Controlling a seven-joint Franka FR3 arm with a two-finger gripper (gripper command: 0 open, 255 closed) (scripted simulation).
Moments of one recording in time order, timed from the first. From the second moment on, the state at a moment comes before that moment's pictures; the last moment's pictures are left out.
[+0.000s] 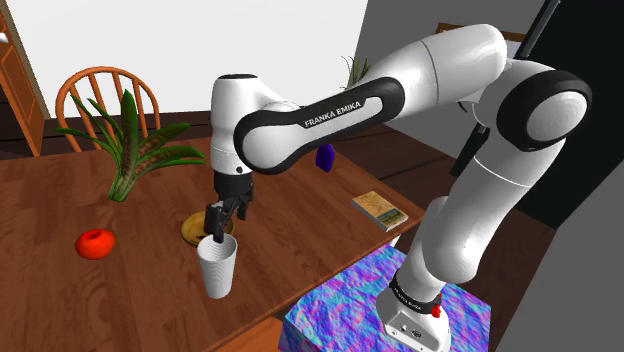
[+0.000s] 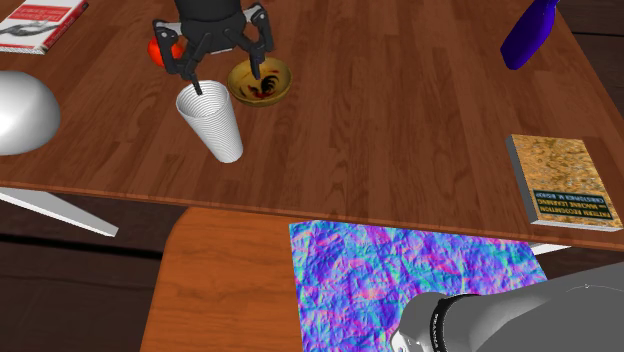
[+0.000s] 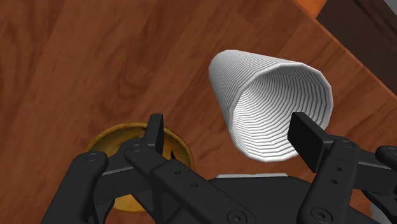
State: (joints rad) arm 0.21 -0.09 0.39 -2.21 0.15 2.11 0.18
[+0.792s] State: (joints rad) arm 0.22 -0.02 0.41 -2.25 0.14 2.23 0.20
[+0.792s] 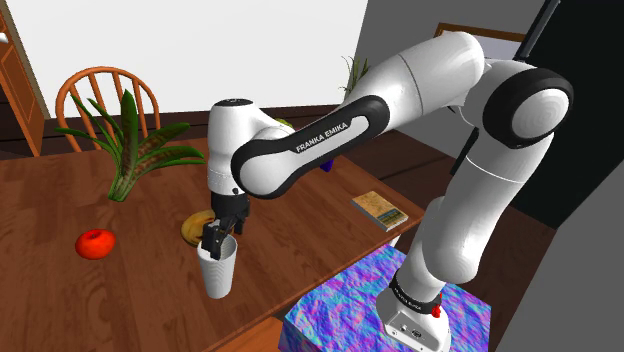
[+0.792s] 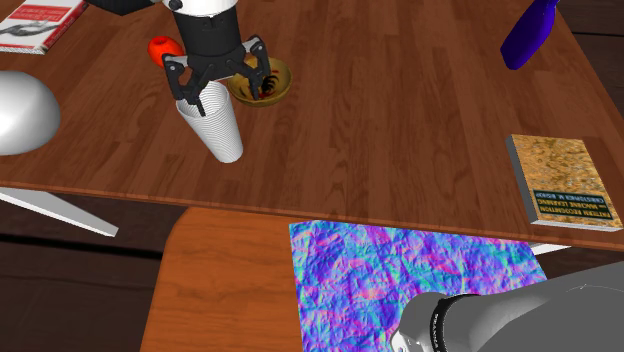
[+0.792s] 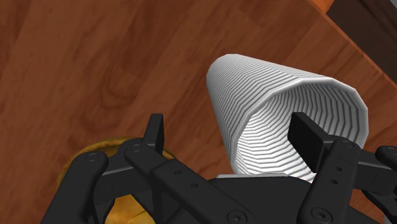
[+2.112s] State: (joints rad) arm 0.22 -0.07 0.40 -2.21 0.15 2.15 0.20
